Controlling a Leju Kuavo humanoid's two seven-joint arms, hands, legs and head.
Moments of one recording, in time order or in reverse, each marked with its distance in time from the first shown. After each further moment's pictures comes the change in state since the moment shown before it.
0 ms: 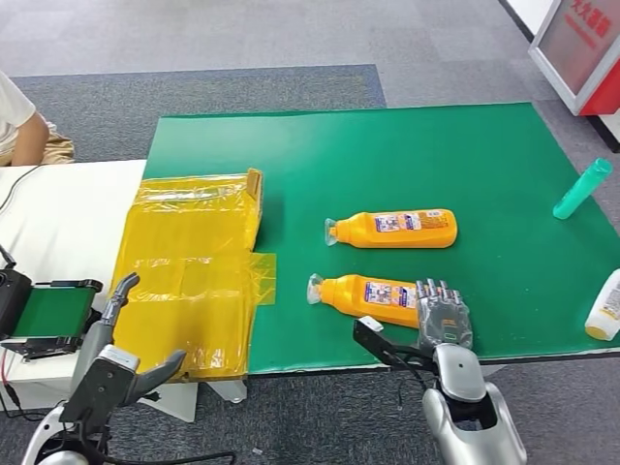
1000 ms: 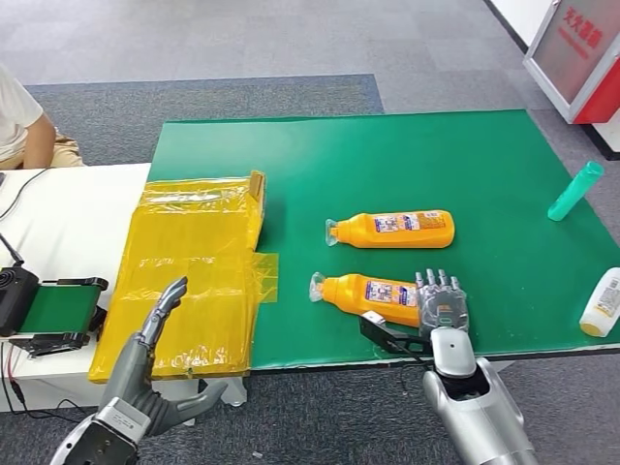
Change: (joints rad) left arm 0.070 0.148 -0.289 -0.078 0.190 0.051 -0.044; right arm -0.158 -0.116 0.107 0.285 0.001 -0.060 0.052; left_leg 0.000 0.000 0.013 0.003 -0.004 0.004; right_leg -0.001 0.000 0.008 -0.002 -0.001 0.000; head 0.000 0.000
